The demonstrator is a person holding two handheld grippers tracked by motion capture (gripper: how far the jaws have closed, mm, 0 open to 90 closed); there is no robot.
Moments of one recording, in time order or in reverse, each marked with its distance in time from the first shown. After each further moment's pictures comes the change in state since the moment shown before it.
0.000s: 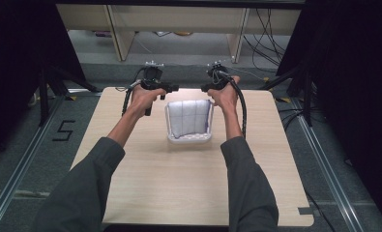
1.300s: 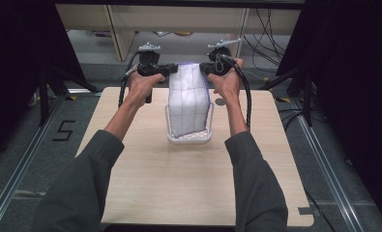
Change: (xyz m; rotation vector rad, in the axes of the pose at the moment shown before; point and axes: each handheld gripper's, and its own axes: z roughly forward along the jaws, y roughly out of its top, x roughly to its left) left arm -0.018 0.038 -0.028 -0.143 0.006 0.049; right arm 0.021 0.040 -0.053 -0.193 0.024 -0.088
